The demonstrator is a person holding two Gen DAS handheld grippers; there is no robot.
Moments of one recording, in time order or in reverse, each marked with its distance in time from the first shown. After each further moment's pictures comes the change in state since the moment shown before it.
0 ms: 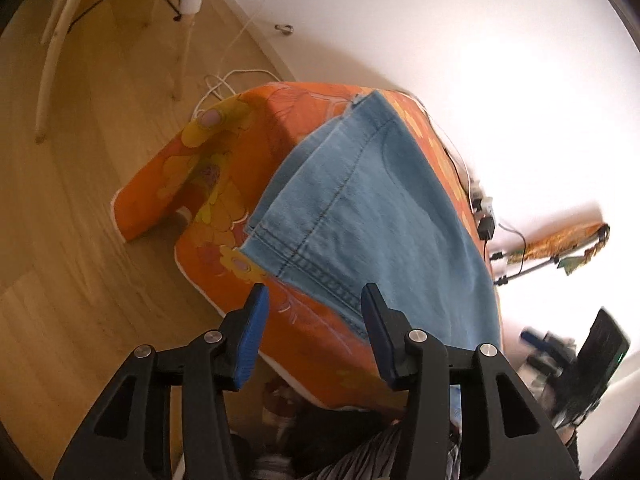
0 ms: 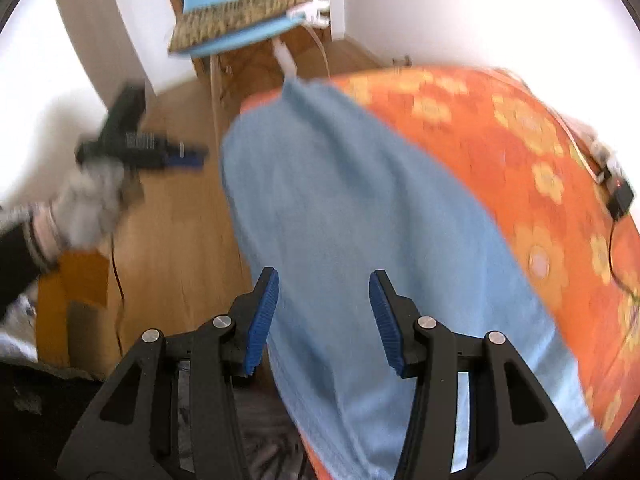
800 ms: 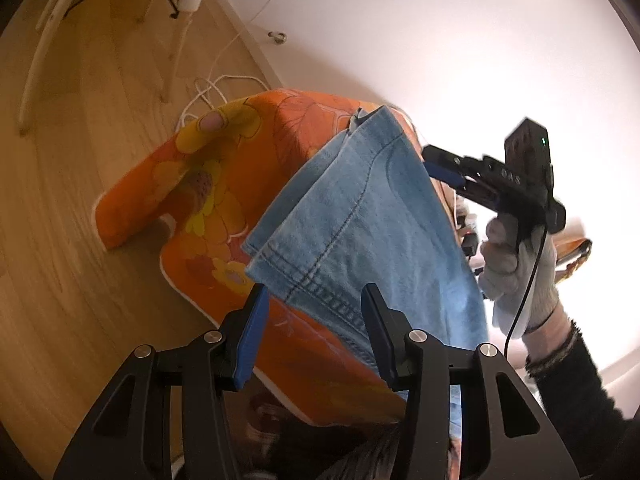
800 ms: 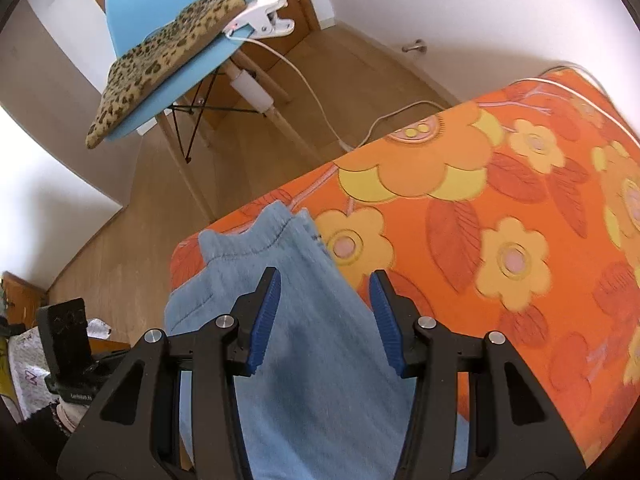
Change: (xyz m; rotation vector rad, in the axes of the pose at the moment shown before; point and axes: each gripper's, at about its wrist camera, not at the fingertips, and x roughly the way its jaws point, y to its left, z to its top) left arm 0.010 0.019 0.010 -0.014 -0.045 -0.086; right arm 0.193 -0.047 0.199 0.145 0.105 0.125
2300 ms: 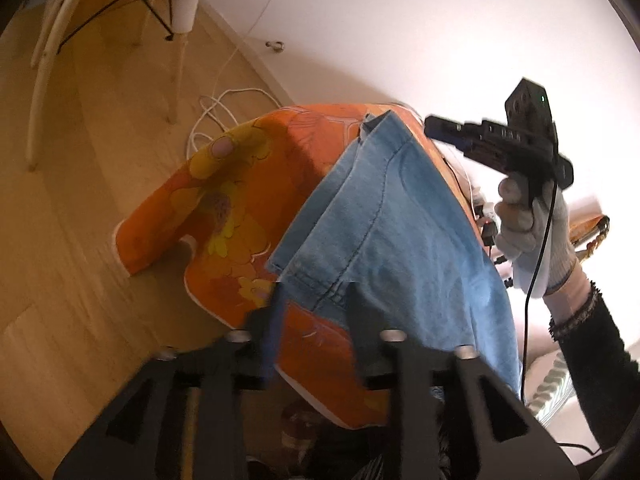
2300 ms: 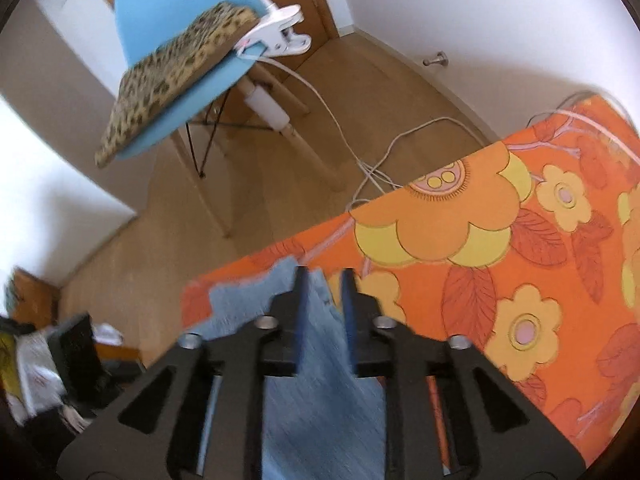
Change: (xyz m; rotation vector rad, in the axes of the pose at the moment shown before) left arm -0.003 0.005 0.003 0.081 -0.015 0.071; right arm 0.005 0.000 0.033 -0.052 -0.014 0.047
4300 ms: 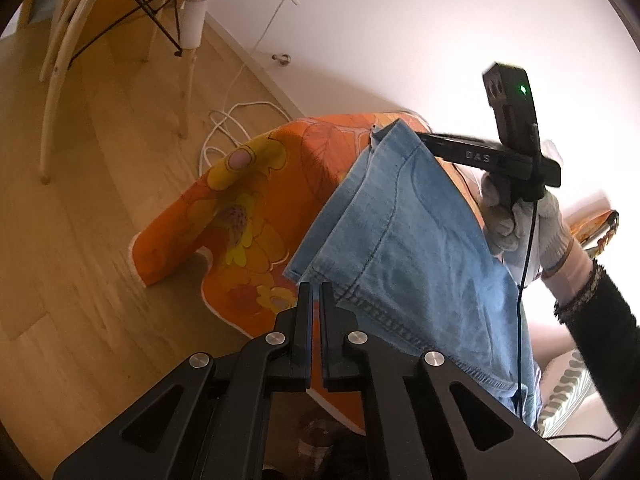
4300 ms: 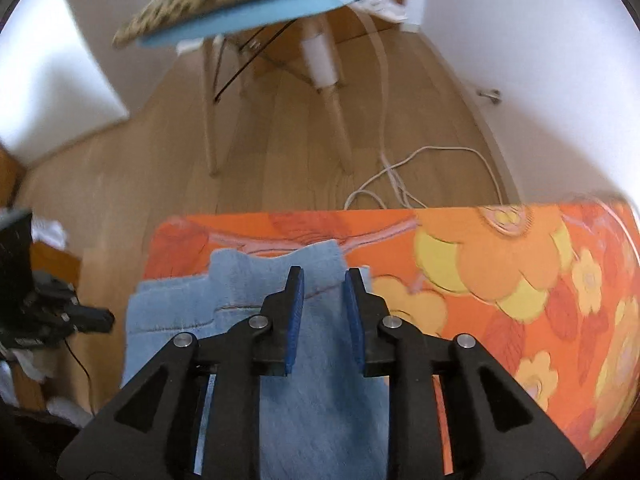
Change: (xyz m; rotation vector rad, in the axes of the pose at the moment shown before) left arm -0.008 0.003 -0.005 0.044 -0.046 0.058; right arm 0.054 0.060 -0.008 -0.394 0.106 -0.104
